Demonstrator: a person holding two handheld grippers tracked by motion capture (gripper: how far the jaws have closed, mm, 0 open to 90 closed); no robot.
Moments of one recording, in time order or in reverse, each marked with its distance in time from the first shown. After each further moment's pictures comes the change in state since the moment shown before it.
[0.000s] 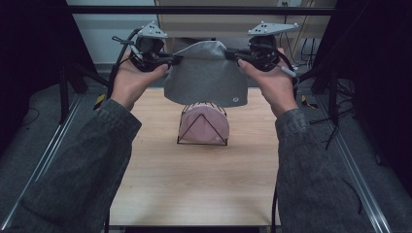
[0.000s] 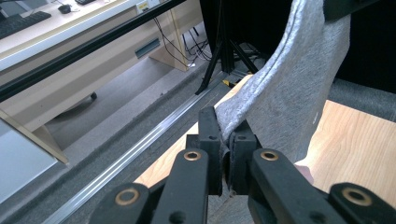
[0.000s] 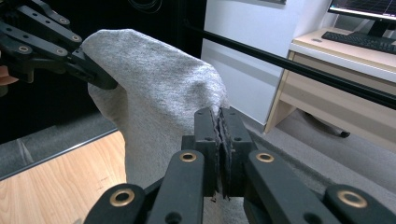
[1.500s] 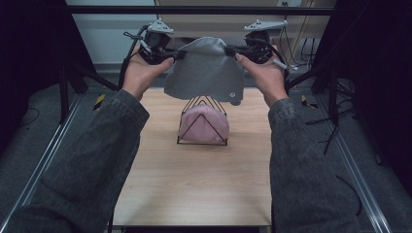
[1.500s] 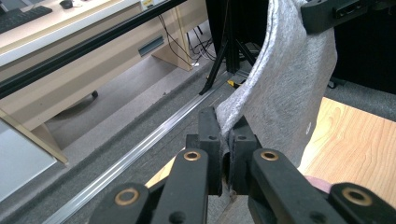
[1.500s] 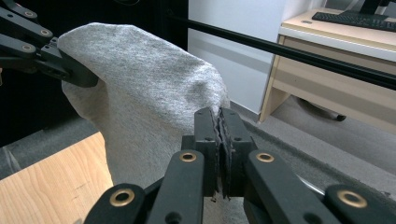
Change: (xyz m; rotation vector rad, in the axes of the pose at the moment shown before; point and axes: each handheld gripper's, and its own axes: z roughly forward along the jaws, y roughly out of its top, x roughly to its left) left arm 0.025 -0.003 0.040 0.004 0.005 -0.018; right arm -0.038 -0.014 0.043 0.035 -0.032 0.063
